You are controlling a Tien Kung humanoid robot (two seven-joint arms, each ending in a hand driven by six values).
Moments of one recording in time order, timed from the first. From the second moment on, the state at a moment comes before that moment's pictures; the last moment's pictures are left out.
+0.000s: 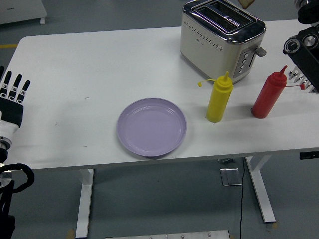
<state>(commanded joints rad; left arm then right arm) -0.12 0.13 -1.62 -1.43 0.48 0.10 -0.08 1.03 -0.34 0.95 1.10 -1.68 -0.38 -0.33</state>
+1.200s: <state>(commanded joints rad) -0.12 0.13 -1.60 -1.42 0.48 0.11 -0.09 1.15 -0.17 0.83 0.83 -1.81 -0.37 -0.41</state>
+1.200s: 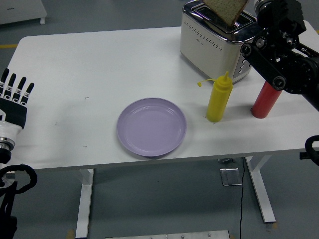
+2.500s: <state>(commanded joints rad) -0.11 0.13 -1.60 -1.41 0.48 0.11 -0.09 1.12 -0.19 0.82 0.81 -1.79 -0.32 -0.30</state>
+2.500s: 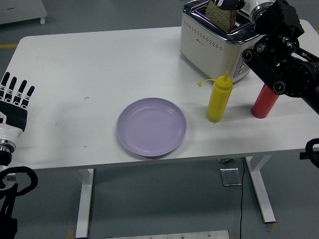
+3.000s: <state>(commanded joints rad) -0.10 0.13 -1.61 -1.41 0.48 0.11 -0.09 1.01 -0.45 0.82 1.03 -1.56 -0.37 -0.14</state>
